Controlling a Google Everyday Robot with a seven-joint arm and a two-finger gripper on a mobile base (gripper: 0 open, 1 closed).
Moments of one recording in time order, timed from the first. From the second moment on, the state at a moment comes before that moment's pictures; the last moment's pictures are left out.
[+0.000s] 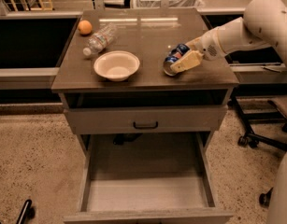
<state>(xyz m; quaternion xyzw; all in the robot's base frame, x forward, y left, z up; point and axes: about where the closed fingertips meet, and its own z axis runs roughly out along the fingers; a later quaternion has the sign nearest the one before) 0.715 -0.150 0.842 -0.46 0.78 0.20 0.38</state>
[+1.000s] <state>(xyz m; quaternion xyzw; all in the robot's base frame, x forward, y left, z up) 0.715 -0.150 0.843 -0.46 0.78 0.20 0.38</state>
